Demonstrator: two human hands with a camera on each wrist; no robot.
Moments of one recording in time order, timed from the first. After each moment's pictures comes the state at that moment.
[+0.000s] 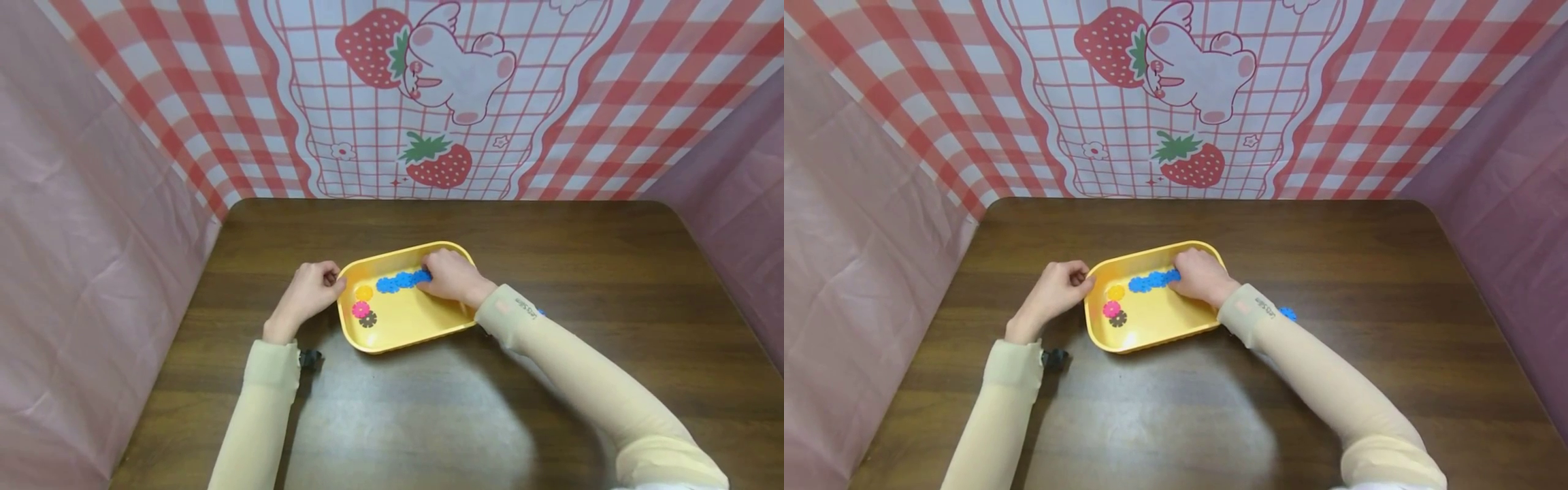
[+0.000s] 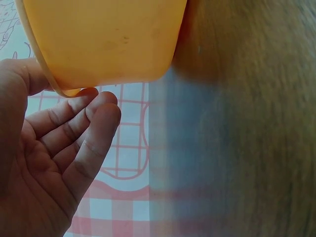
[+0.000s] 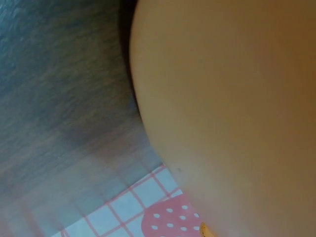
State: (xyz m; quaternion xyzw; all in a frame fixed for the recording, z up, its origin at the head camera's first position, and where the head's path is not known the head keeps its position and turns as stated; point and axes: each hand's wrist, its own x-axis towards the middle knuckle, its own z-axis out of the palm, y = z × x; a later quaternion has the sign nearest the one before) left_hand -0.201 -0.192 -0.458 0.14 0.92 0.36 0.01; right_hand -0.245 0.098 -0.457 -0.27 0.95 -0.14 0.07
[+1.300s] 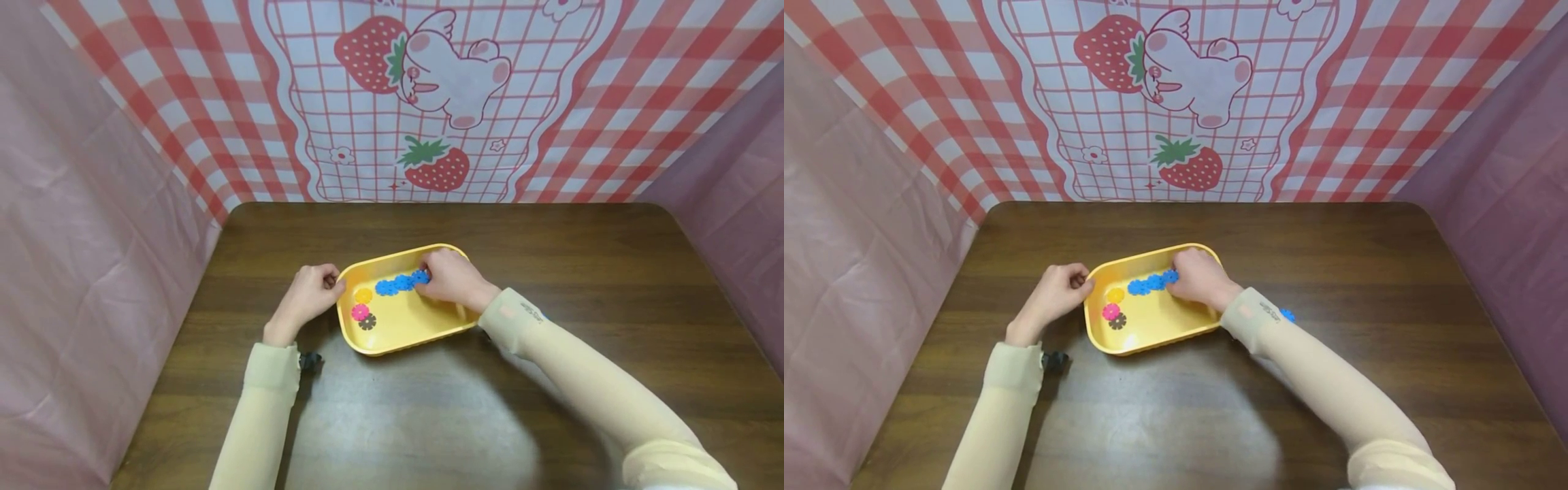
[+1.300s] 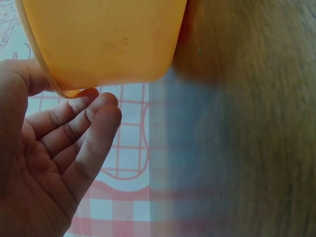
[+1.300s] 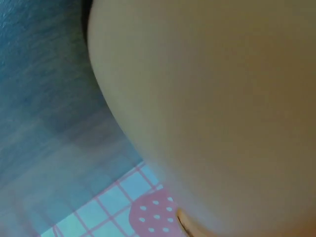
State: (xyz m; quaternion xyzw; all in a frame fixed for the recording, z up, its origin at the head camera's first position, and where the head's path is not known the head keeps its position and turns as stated) left_hand -0.198 -0.190 -0.456 0.13 0.92 0.36 0.01; right_hand -0.234 0.099 -0.441 -0.27 0.95 -0.18 0.04
